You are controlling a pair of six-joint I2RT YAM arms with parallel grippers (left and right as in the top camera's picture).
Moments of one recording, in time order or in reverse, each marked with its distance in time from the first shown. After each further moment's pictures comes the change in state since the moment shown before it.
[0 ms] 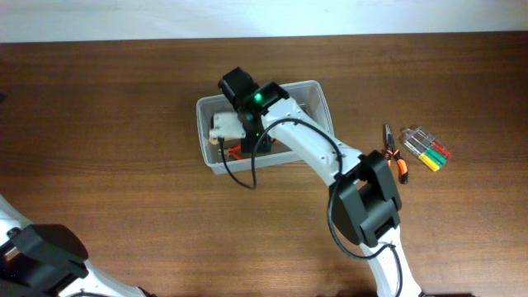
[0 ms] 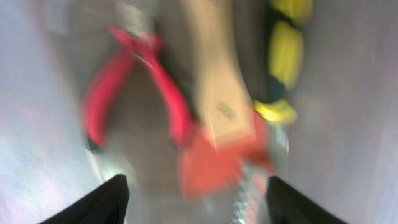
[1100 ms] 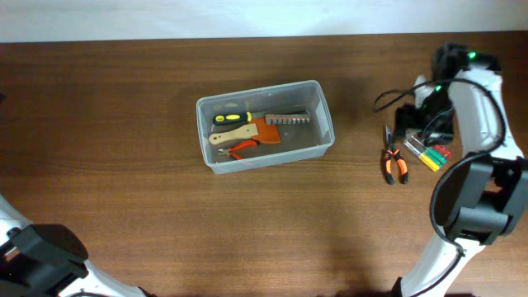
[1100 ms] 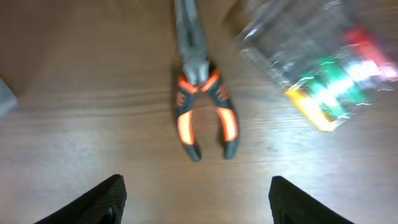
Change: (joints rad) left arm 0.000 0.000 0.000 0.000 0.000 0.000; right arm -0.830 -0.204 -0.245 -0.355 -0.191 0.854
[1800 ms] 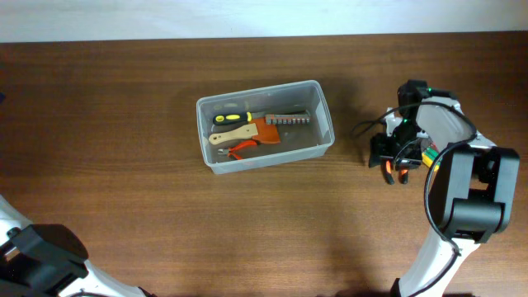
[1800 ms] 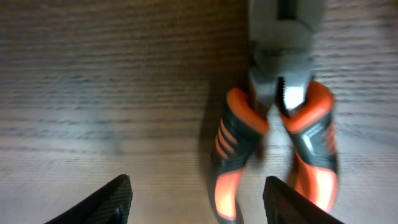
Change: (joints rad) left arm 0.000 0.000 0.000 0.000 0.000 0.000; right arm 0.058 0.000 -0.365 0.342 -0.026 0.033
